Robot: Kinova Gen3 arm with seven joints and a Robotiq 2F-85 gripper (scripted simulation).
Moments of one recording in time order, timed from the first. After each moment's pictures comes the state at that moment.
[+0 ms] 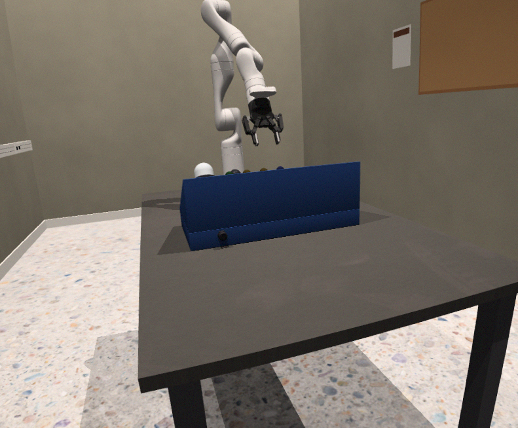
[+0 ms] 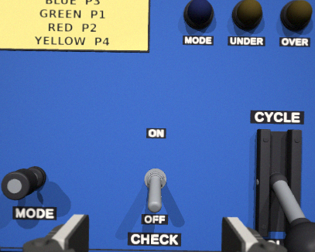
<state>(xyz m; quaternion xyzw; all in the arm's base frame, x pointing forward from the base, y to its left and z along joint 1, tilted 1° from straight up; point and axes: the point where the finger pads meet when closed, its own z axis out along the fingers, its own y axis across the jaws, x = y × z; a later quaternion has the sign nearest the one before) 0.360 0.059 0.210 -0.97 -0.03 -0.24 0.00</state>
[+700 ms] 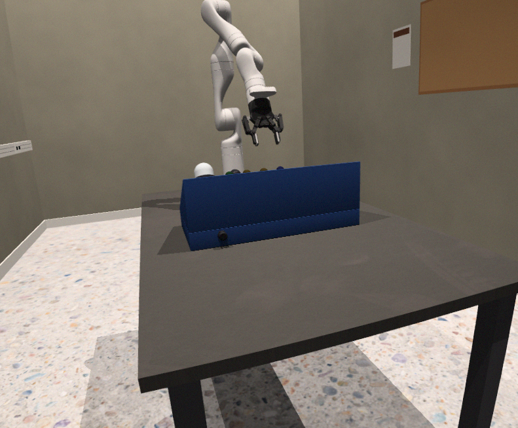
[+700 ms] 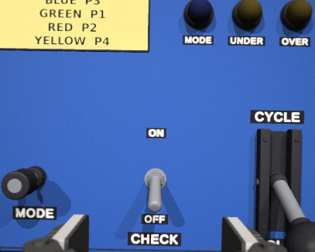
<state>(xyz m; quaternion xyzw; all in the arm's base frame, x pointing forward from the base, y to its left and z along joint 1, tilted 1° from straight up) 0.360 0.059 0.210 -0.97 -0.03 -0.24 0.00</state>
